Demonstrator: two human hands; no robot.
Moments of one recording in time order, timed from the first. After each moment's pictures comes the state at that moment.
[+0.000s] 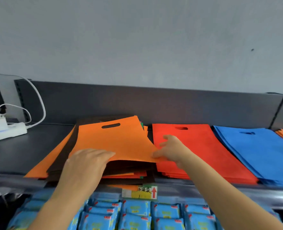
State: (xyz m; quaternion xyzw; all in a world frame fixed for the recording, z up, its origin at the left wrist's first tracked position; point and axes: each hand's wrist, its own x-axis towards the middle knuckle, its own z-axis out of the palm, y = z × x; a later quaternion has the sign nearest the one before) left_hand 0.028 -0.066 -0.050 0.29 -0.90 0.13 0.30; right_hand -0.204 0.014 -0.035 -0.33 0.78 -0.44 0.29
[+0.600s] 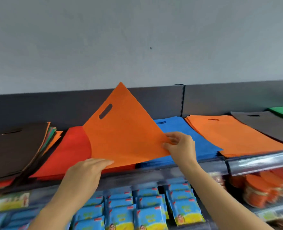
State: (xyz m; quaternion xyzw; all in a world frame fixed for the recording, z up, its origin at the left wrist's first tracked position) left_hand -0.201 0.129 -0.071 0.18 -0.94 0.01 0.28; right_hand -0.421 0.288 -0.052 -0.27 0.76 -0.59 0.00
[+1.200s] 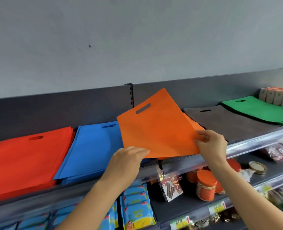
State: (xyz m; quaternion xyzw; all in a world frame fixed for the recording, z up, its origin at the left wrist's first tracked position) left_hand -0.447 0.313 -0.067 0.03 -0.97 -0.04 0.25; right_hand -0.621 0.501 -0.070 -0.12 0.81 -0.56 -0.14
